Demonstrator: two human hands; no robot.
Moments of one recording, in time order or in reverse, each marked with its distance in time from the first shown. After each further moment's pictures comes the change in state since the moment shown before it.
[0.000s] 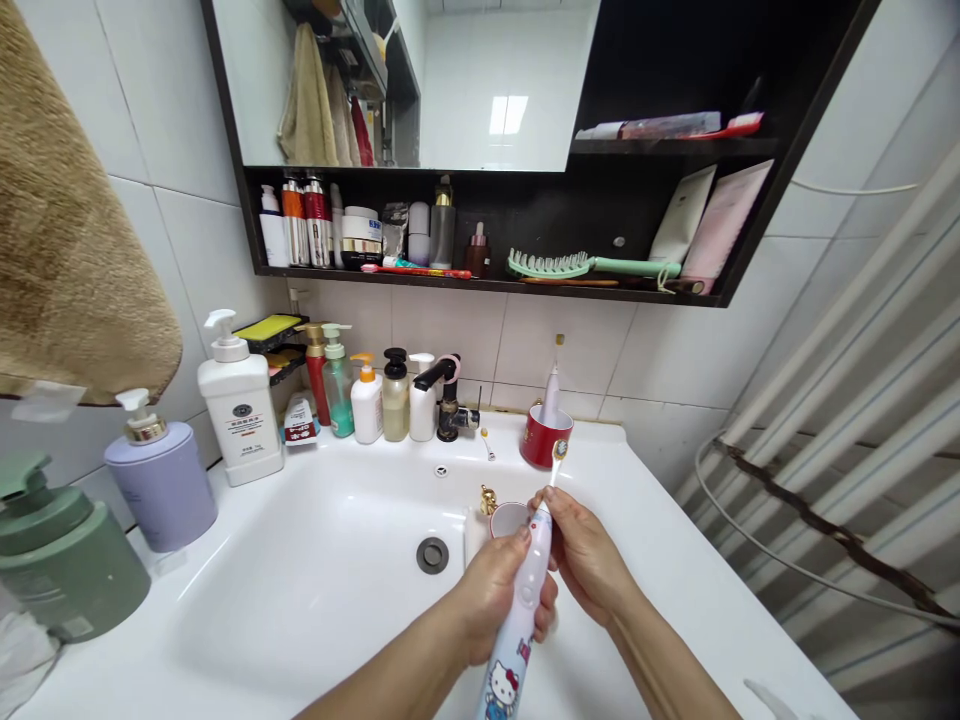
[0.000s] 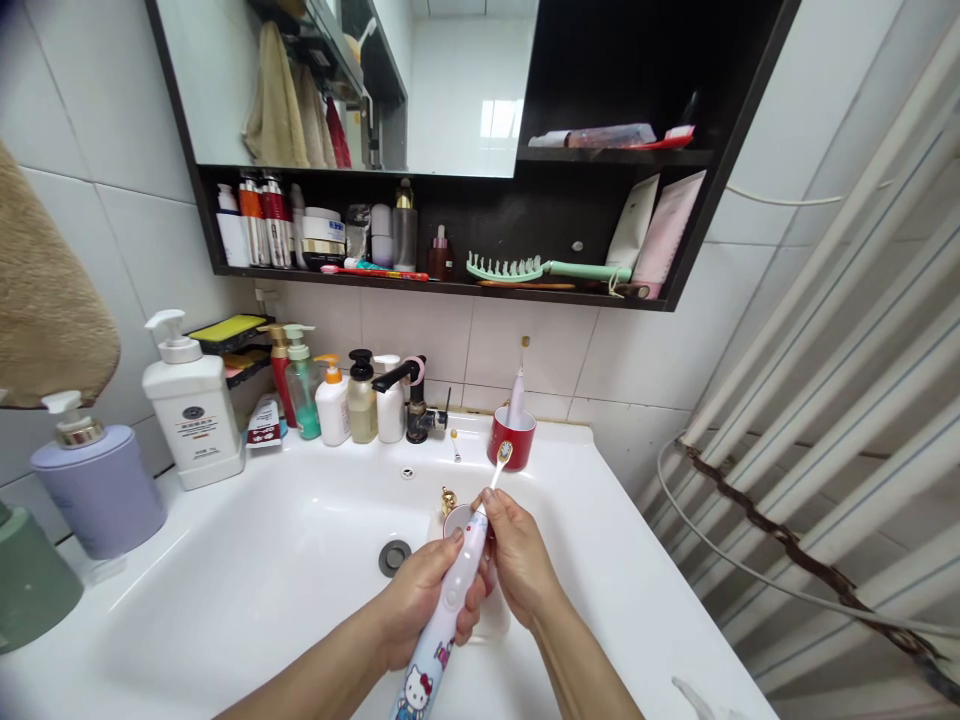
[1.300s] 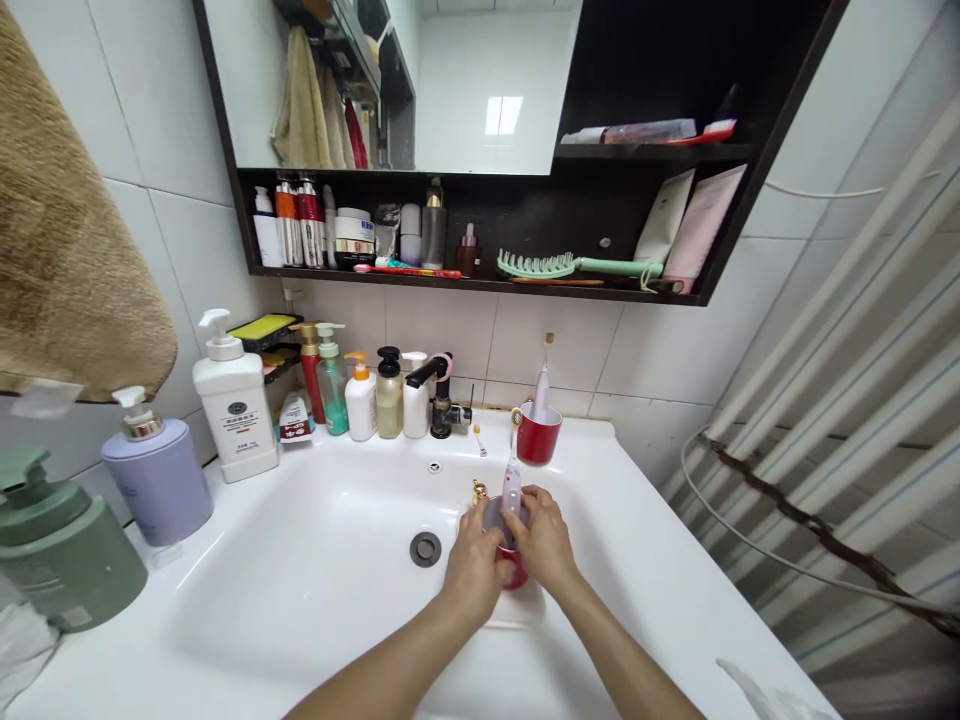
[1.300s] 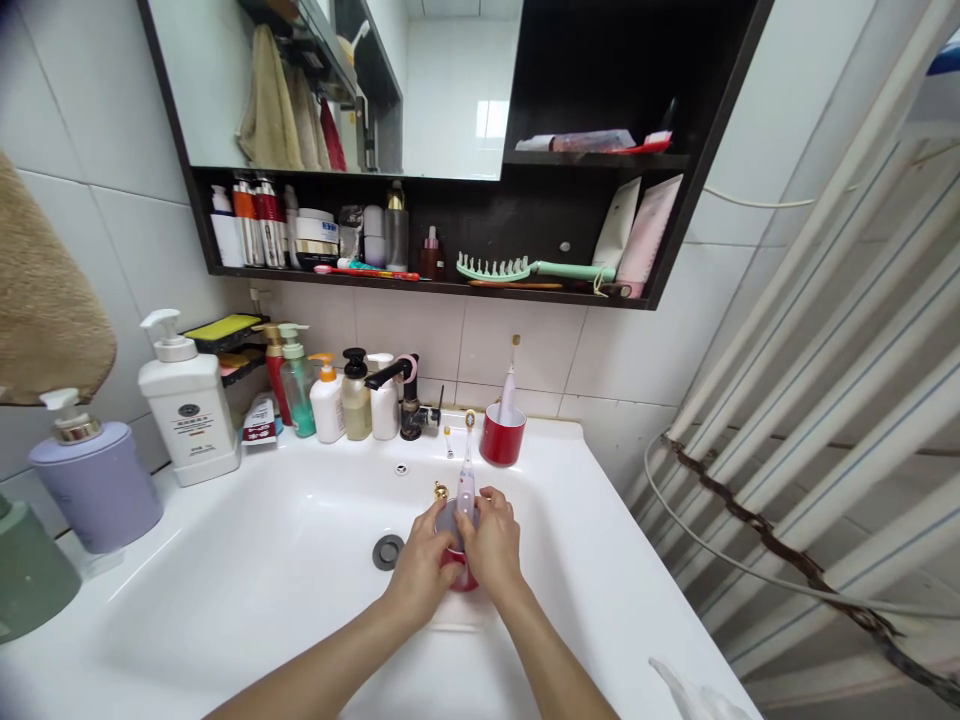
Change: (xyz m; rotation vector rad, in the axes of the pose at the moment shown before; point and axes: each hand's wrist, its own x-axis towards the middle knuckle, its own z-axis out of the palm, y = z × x) left_hand 0.038 -0.037 -0.036 1.193 0.466 0.503; right_hand 0.033 0.050 -0.024 -1.070 0.280 -0.332
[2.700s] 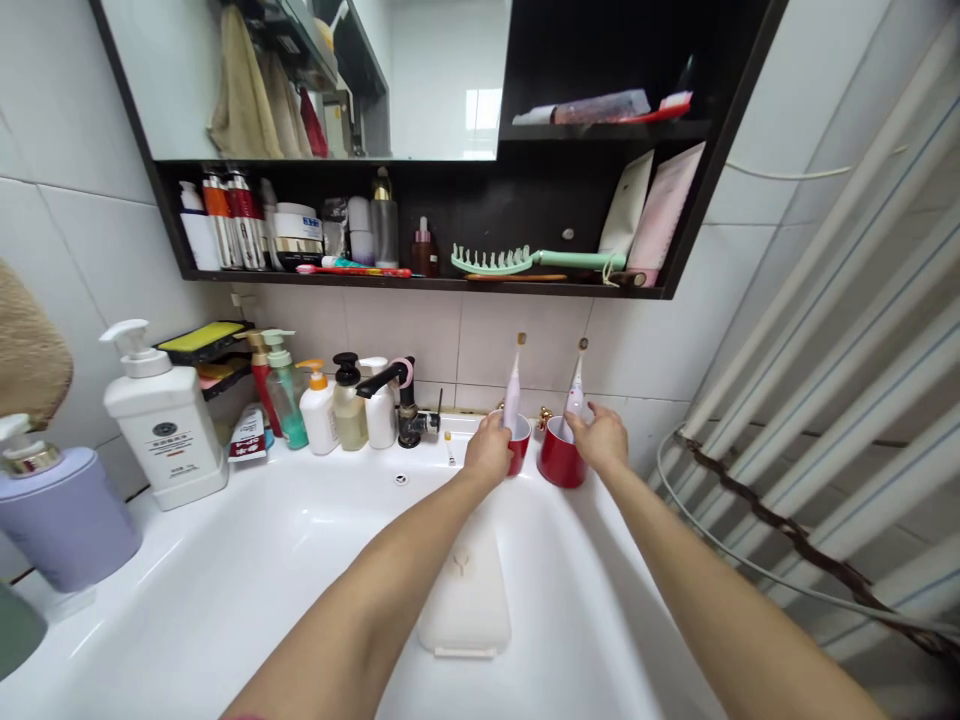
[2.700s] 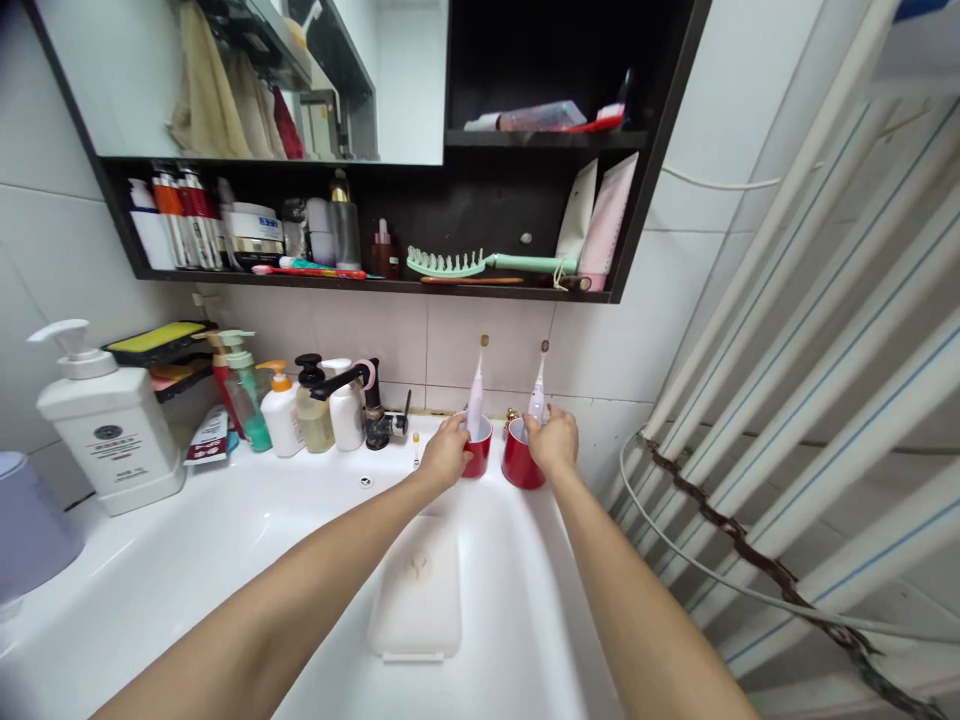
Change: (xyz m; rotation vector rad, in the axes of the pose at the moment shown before) left_hand 0.150 0.052 0.022 0.315 0.009 0.211; right_hand 0.132 0.059 -0.107 -0.263 0.338 0.229
